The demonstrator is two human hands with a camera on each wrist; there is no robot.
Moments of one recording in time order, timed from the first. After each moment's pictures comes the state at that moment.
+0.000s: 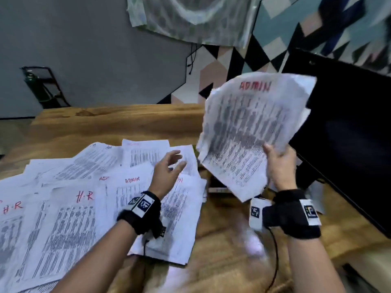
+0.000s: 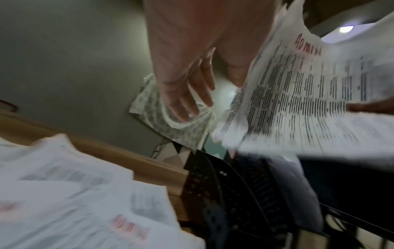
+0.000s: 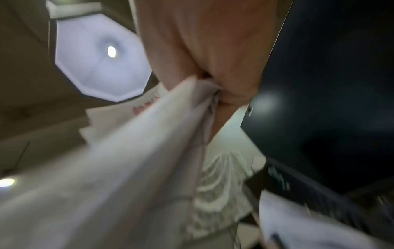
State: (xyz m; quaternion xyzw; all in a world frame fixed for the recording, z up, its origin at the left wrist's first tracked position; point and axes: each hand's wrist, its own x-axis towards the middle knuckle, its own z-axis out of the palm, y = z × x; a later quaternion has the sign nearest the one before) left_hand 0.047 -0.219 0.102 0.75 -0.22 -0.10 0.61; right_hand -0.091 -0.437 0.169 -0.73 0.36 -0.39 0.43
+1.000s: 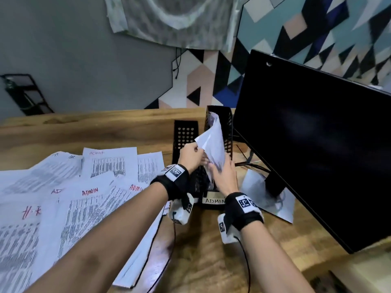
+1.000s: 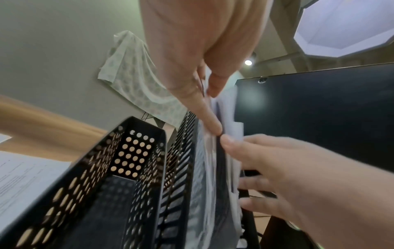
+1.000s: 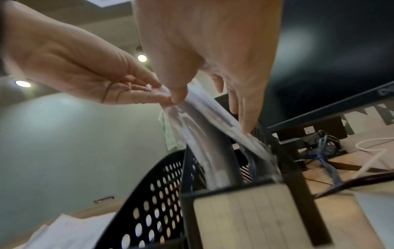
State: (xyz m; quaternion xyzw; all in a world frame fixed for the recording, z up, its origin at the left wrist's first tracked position) left_hand 0.030 -0.442 0.125 0.76 -0.21 -0.19 0.58; right_hand -0.070 -0.518 0.091 -0.84 0.31 -0.19 0.41
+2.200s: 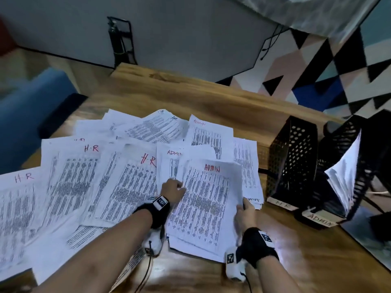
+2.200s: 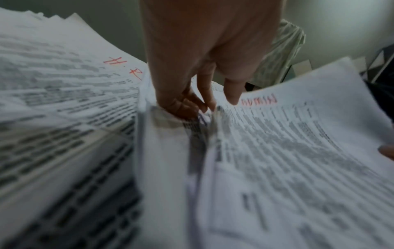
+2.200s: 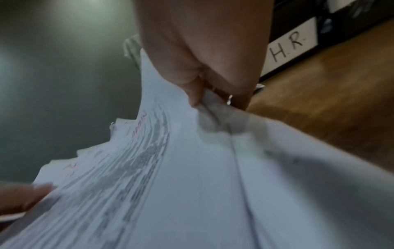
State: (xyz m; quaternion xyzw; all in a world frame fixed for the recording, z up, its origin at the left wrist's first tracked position) left_hand 0.102 -0.077 -0.050 0.89 -0.02 -0.22 0.39; right_hand -0.005 -0.292 -0.057 -0.75 0.34 -0.03 0.57
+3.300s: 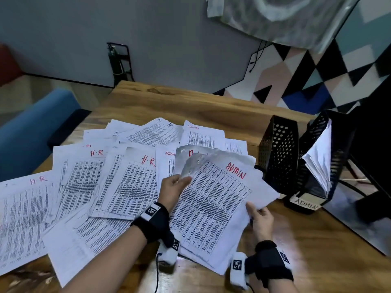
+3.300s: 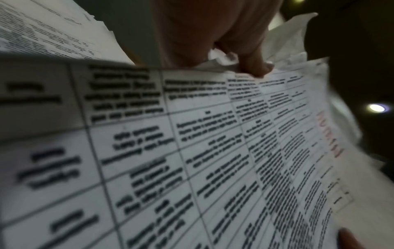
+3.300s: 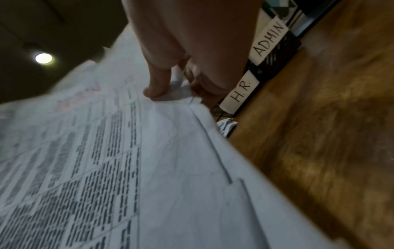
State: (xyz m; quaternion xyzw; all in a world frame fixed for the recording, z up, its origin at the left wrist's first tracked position) left_hand 0.012 -0.077 0.040 0.68 0.01 -0.14 0.72; right_hand -0.083 -0.309 -0.021 -0.55 0.28 -0.23 0.75
